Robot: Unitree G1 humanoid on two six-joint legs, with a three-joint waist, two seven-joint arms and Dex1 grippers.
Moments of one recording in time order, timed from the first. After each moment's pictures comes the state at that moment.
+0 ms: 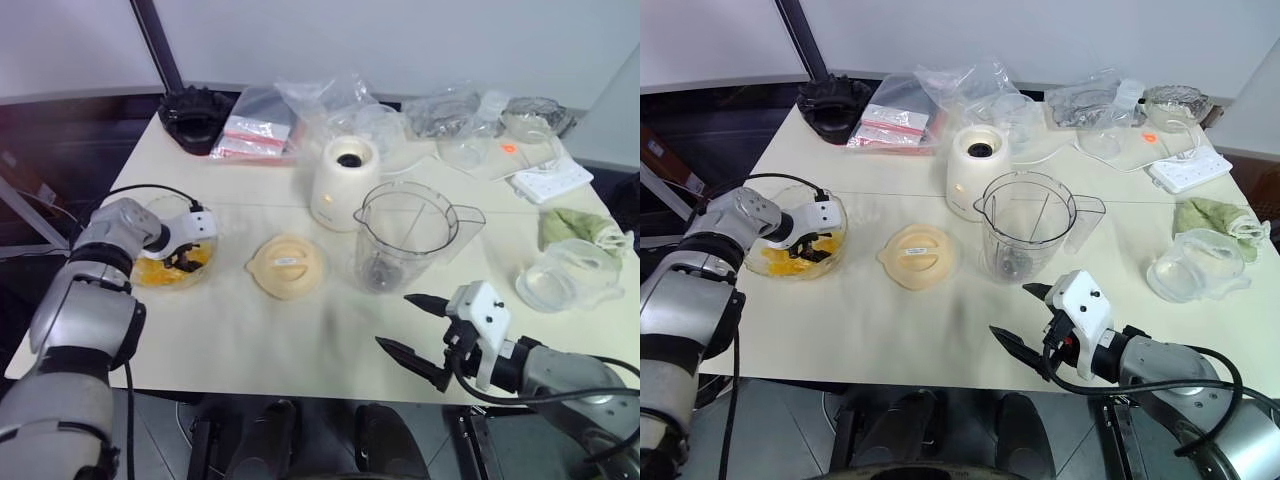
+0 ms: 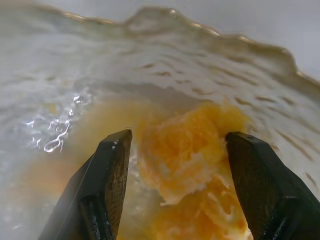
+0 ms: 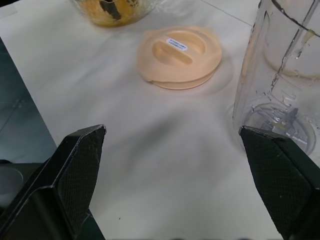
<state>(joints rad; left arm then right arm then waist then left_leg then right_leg) -1.11 0.65 -0.36 1.36 0.46 -0.19 -1.05 0.23 -0.75 -0.17 -0.91 0.68 0.80 0.50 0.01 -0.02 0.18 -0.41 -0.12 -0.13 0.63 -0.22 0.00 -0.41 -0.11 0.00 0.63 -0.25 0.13</state>
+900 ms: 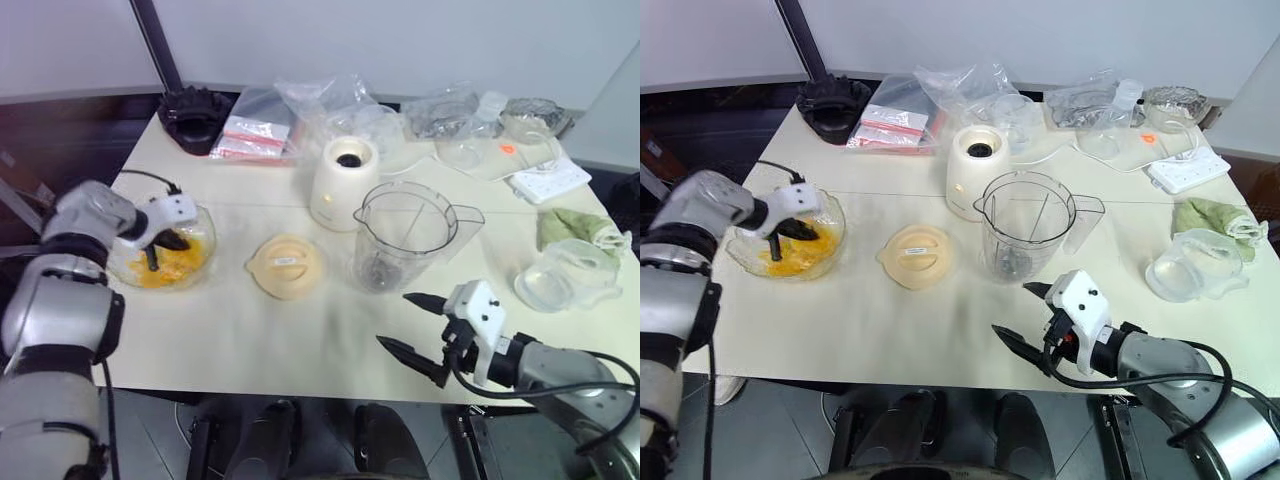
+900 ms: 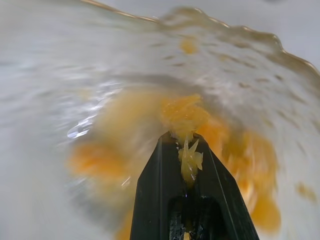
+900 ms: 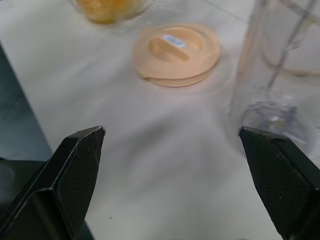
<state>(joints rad) -1.18 0.79 -0.28 1.31 0.40 -0.22 -1.27 0.22 -0.75 -0.12 -0.81 0.60 0.71 0.59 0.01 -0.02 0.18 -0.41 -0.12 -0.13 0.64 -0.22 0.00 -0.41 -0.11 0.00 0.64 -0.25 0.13</state>
